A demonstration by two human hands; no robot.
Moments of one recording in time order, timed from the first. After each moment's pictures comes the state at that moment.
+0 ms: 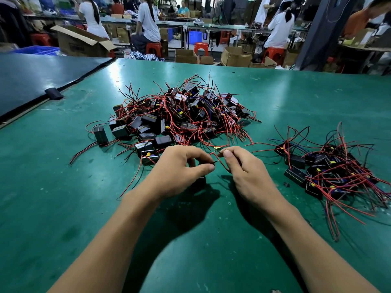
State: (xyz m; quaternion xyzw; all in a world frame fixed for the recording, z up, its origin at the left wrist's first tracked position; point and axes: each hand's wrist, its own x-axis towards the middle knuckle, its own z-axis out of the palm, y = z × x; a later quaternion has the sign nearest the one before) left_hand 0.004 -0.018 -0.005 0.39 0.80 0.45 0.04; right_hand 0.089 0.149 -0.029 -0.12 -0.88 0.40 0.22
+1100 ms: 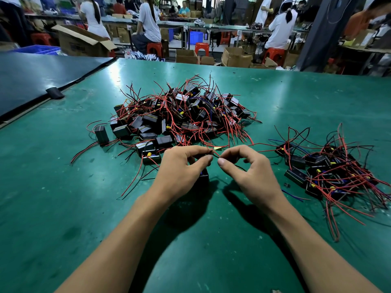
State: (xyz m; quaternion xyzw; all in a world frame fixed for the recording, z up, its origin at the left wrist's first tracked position) left_hand 0.005 -0.004 -0.020 0.32 0.78 0.53 -0.02; right_hand 0.094 0.152 -0.029 -0.07 -0.84 0.45 0.29
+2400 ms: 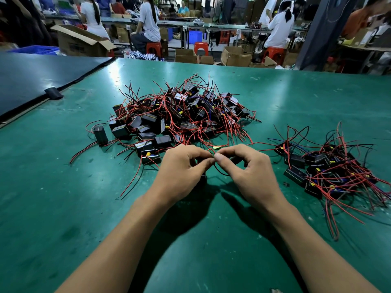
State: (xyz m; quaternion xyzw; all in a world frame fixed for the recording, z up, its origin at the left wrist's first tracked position) left_hand 0.009 -0.005 -0.020 0.38 0.78 0.49 -0.07; right_hand 0.096 0.146 -0.022 -0.07 -0.85 0.42 0.32
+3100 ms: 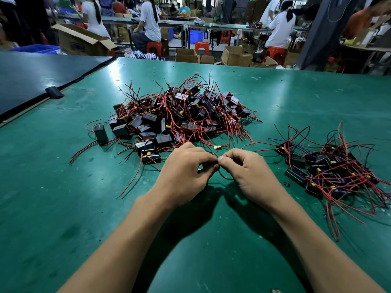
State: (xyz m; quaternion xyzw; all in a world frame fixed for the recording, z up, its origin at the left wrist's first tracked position) left_hand 0.007 -0.001 -0.024 0.49 0.77 0.39 -0.15; right_hand 0.093 0.149 -0.015 -0.12 -0.86 0.46 0.18
